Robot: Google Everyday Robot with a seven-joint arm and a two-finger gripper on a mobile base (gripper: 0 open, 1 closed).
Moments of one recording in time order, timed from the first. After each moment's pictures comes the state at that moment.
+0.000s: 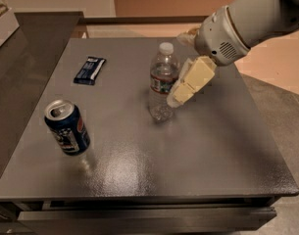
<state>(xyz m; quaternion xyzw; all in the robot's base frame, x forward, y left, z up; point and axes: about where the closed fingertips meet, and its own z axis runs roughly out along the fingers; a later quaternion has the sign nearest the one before) 0.510 -0.062 0.955 -0.60 0.70 0.19 0.33</state>
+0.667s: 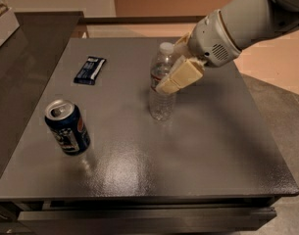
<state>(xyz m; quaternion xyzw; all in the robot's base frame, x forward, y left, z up) 0.516 -0.050 0.947 -0.60 0.70 0.21 0.33</state>
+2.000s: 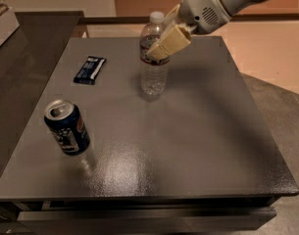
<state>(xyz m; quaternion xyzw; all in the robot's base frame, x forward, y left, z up) 0.560 -0.035 0.991 -0.60 0.69 0.21 0.34</state>
